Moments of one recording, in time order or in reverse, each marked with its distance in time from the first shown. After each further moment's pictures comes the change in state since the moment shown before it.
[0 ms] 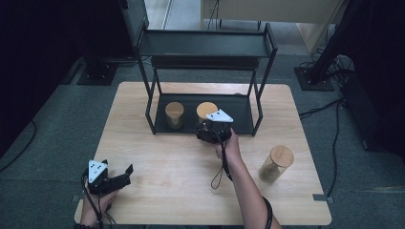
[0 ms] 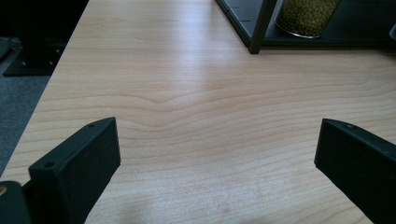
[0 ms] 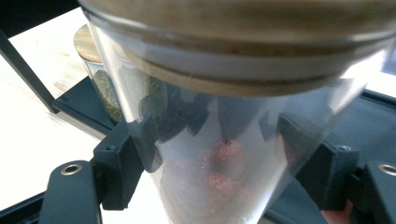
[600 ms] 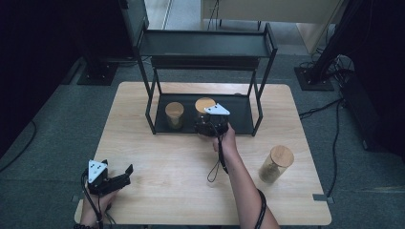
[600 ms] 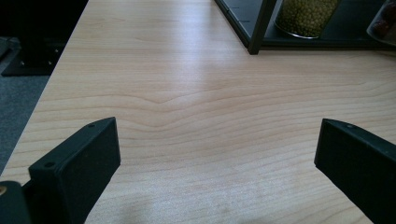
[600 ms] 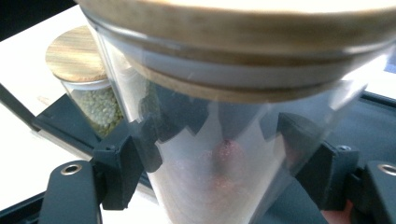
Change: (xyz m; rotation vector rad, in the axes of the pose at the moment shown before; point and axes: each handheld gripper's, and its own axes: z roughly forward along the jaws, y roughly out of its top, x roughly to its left) left arm 0.000 0.000 0.000 -0.002 -0.004 -0.004; right arm -0.004 0.011 0.024 0.015 -0.015 0.024
